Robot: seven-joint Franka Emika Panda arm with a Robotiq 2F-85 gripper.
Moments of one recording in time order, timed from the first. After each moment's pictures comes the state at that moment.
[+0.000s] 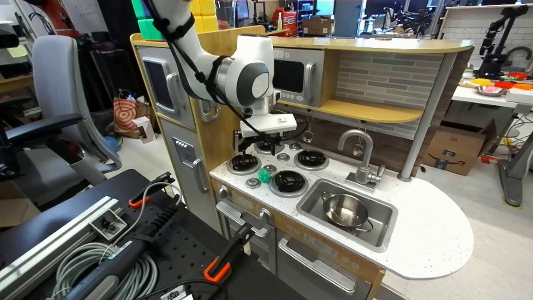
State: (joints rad) arm -0.15 0.77 0.24 -1.95 -0.26 2.75 -0.72
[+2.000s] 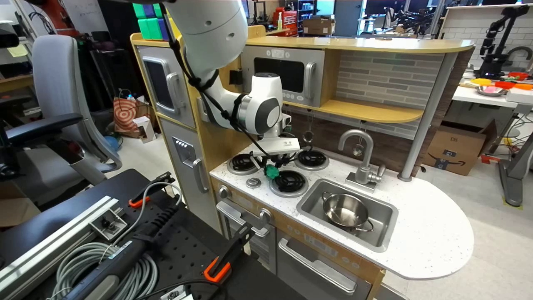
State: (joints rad) arm -0.03 1.14 0.15 -1.52 -0.26 2.71 -0.58
